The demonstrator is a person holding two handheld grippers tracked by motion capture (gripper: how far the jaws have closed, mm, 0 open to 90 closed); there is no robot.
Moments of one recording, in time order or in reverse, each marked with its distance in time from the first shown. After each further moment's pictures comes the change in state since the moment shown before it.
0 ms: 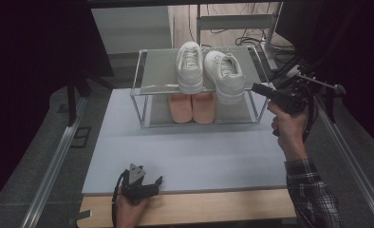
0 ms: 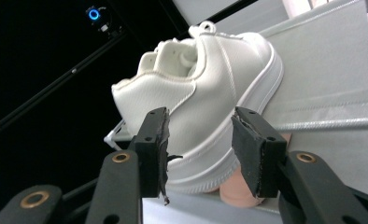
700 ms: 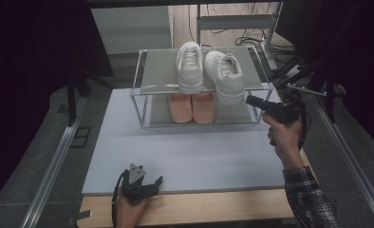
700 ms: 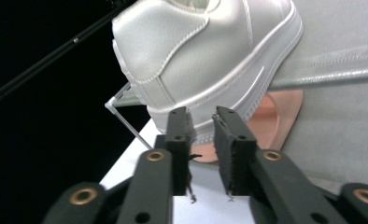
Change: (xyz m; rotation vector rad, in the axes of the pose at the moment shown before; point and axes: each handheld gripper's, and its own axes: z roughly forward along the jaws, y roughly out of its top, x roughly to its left) left arm 0.000 0.000 0.000 0.002 0.000 -0.001; right arm -0.001 -0.026 0.005 0.099 0.020 -0.039
